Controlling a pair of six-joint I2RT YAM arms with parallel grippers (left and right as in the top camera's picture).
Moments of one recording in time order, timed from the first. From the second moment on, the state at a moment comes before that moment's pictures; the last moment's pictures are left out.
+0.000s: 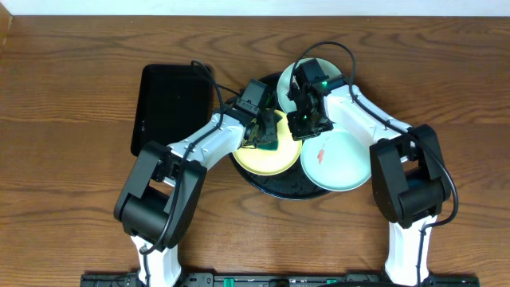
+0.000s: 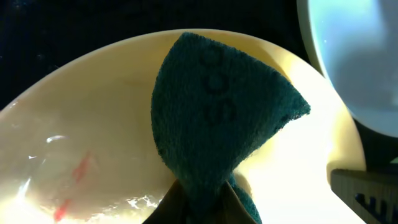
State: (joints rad) left arm -0.49 1.97 1.22 -0.41 0.11 -0.59; right arm 0.41 2.13 1.53 -0.85 -0.17 0.15
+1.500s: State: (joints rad) left arm -0.43 1.79 1.22 -0.60 -0.23 -0.59; right arm 0.41 2.13 1.53 -0.88 -0.21 0.15
